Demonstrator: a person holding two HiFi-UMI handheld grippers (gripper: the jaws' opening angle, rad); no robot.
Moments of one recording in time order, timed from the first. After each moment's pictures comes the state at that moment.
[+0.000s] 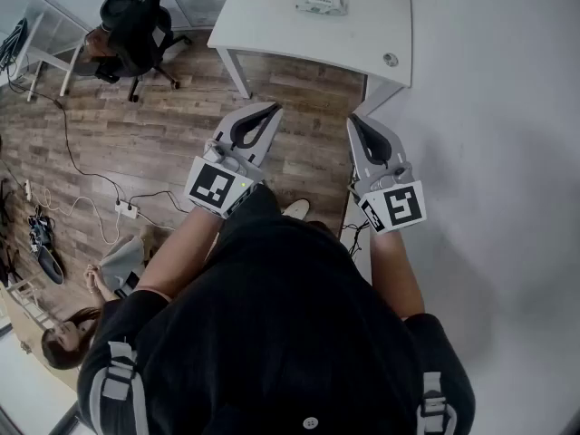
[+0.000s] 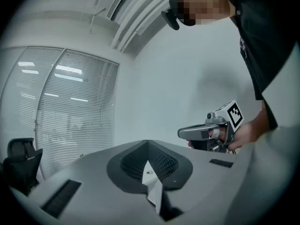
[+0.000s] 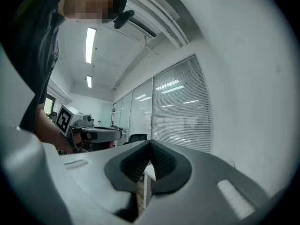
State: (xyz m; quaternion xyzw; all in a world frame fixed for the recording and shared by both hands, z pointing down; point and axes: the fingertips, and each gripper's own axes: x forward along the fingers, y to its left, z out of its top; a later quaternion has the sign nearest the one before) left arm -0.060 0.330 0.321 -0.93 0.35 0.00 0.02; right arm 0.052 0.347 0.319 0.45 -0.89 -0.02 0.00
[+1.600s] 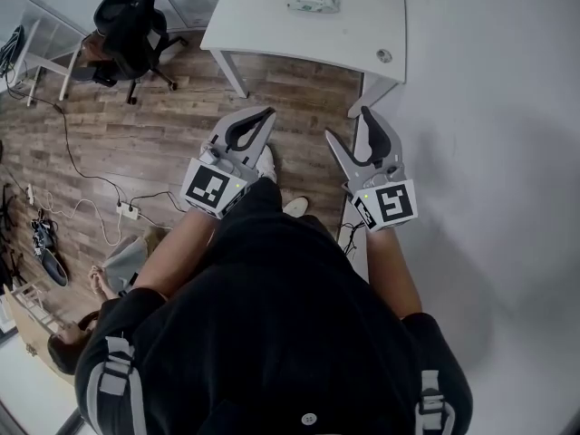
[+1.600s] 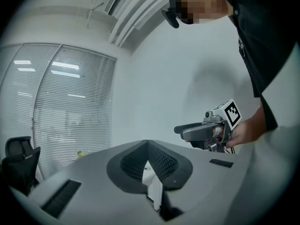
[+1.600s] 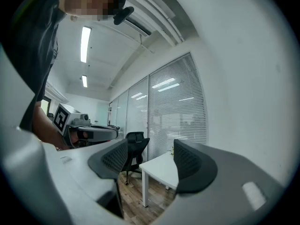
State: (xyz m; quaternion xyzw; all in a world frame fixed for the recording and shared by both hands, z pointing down) left arm -0.045 0.325 0.333 -0.94 0.34 -0.03 0.01; right arm 0.073 0.339 0.332 0.47 -0.88 0.00 0.01
